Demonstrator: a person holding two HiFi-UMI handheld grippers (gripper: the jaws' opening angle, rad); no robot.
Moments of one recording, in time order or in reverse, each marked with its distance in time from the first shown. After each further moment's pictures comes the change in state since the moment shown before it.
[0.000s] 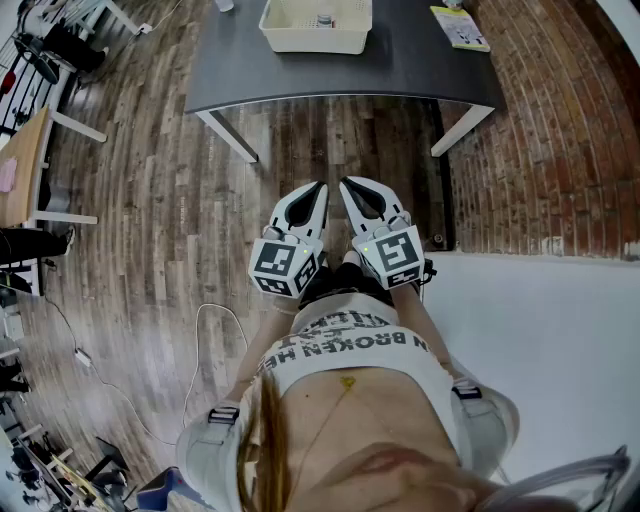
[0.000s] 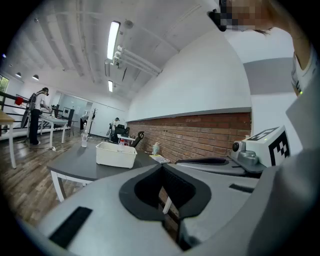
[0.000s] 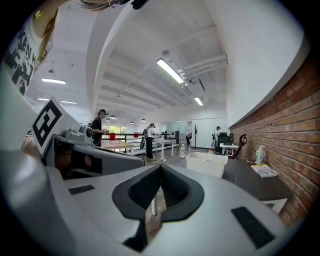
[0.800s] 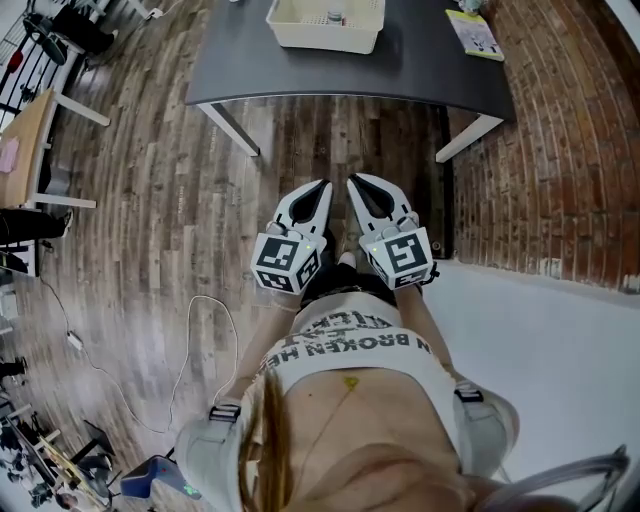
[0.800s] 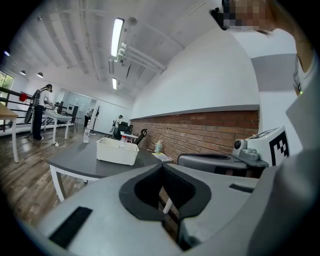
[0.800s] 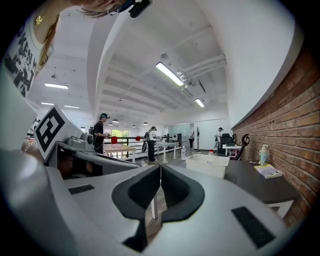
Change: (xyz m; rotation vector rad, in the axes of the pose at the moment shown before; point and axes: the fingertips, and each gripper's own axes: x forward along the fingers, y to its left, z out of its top) left arm 0.039 0.007 -0.013 -0.033 0.015 0.033; right arm 0.011 -0.040 -0.006 0.006 -0.048 0.033
